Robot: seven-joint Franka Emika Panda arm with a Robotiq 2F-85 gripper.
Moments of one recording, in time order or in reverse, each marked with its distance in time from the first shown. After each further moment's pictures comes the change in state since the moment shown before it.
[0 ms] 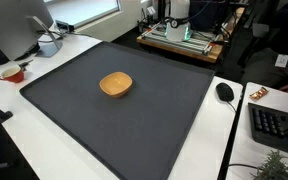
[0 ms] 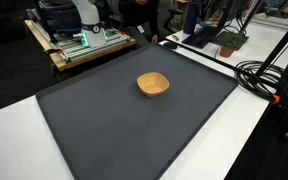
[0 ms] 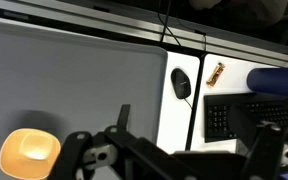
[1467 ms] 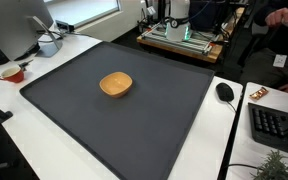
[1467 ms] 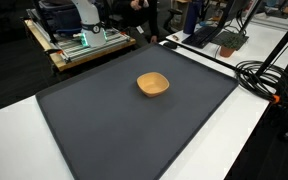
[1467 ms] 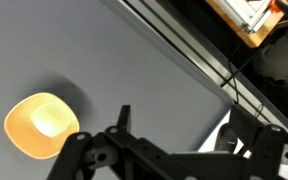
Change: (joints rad) arm -0.035 0.059 -0.042 -0.190 -0.271 0.190 -0.610
